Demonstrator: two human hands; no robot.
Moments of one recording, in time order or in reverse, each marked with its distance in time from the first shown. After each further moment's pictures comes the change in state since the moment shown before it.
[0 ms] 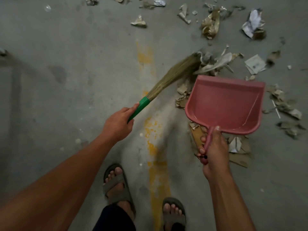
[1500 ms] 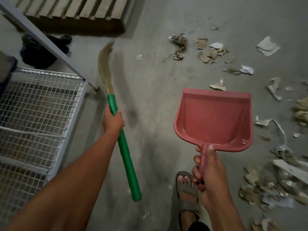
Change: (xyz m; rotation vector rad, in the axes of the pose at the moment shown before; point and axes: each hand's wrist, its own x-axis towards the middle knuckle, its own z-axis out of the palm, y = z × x) left_hand 0.152 -0.298 -0.247 -0.756 0.702 -1.048; right_hand -0.019 -0.092 0.402 -0.233 -0.426 0.105
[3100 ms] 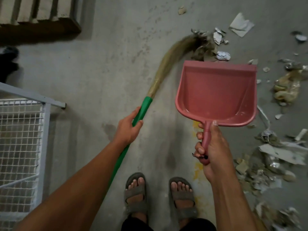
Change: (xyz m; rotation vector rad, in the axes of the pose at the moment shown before) left_hand -0.005 0.057 0.129 0.370 -0.654 0.445; right_hand 0.115 -0.084 0.002 0.229 0.101 -0.035
